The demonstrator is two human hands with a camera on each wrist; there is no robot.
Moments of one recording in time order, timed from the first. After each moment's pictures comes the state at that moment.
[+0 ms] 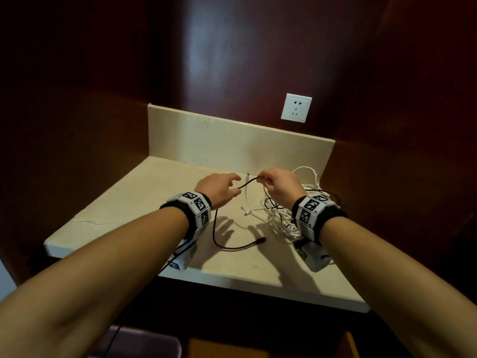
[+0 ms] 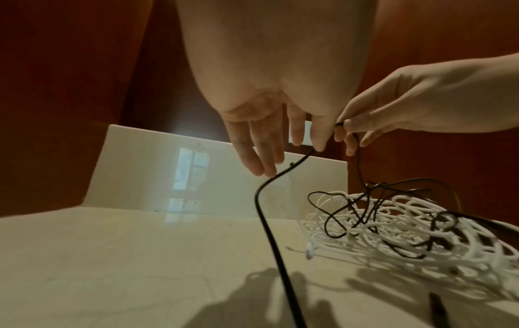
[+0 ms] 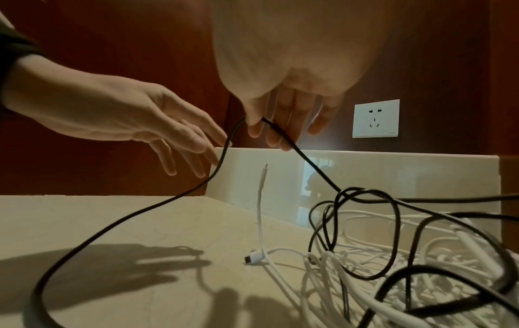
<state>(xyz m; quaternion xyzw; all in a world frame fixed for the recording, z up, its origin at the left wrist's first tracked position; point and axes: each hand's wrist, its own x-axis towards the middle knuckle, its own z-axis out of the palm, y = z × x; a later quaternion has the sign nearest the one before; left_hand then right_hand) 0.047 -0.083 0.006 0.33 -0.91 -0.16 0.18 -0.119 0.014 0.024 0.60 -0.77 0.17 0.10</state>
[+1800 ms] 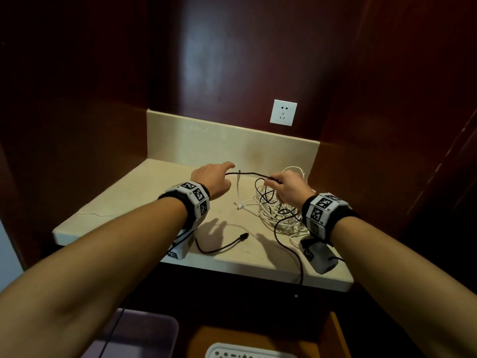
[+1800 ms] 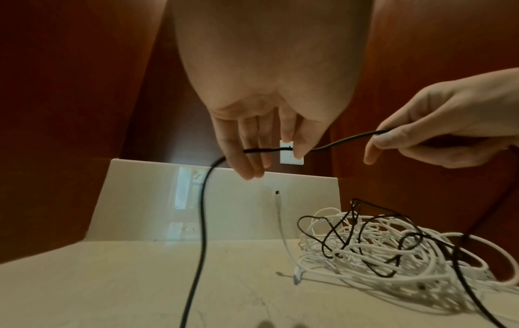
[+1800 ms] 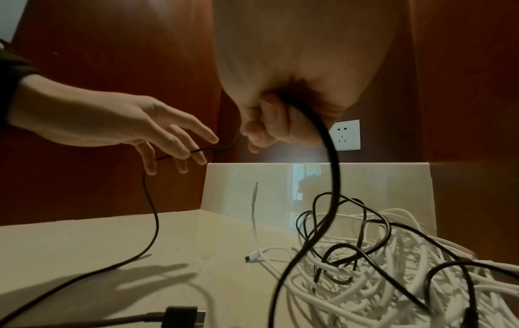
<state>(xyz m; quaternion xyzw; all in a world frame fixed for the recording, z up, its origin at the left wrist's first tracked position) 0.066 -0.042 0.028 0.36 -0.91 -0.08 0.20 -0.099 0.087 0.040 0.54 -0.80 0.26 -0.04</state>
